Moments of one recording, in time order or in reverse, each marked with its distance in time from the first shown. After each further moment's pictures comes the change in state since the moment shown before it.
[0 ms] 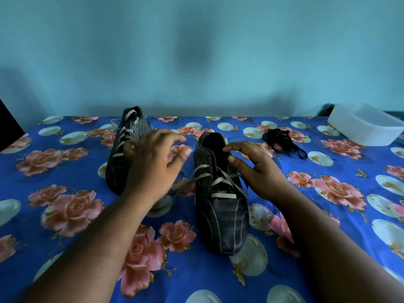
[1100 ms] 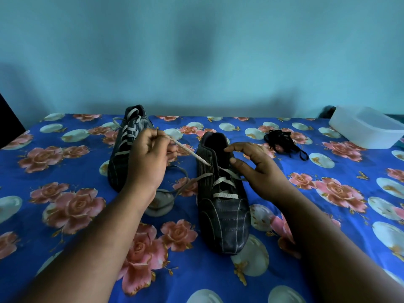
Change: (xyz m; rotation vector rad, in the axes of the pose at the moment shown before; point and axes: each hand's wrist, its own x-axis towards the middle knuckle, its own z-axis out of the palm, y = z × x) left_hand 0.007 0.006 0.000 -0.944 0.173 -0.560; right_hand 0.002 0.003 0.002 0.019 -0.012 0.017
